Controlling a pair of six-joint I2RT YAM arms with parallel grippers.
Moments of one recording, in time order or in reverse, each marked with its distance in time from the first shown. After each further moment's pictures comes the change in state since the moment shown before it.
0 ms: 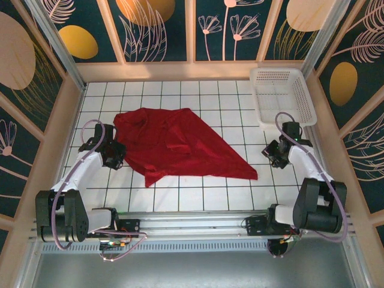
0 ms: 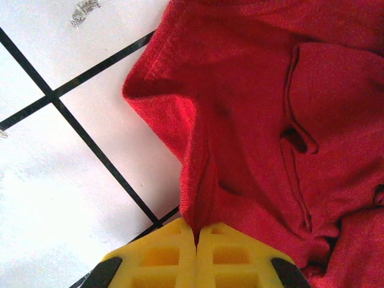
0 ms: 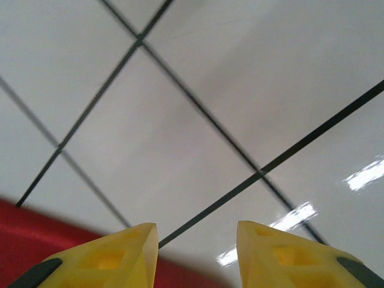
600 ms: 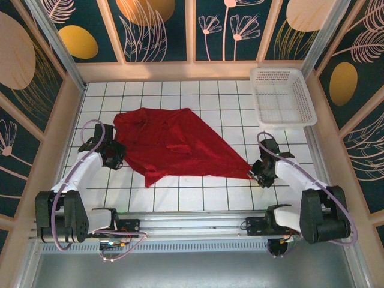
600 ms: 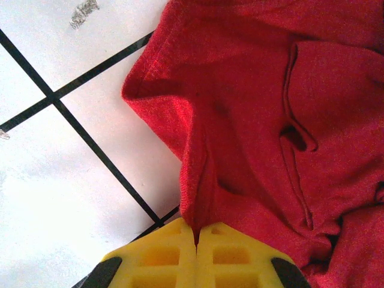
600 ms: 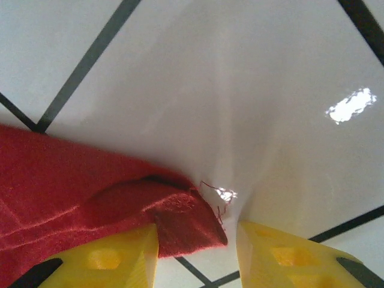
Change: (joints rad) left arm 0.000 -0.005 0.000 -0.003 -0.001 0.012; right arm 0.255 -0.043 -0.194 -0.053 0.027 0.217
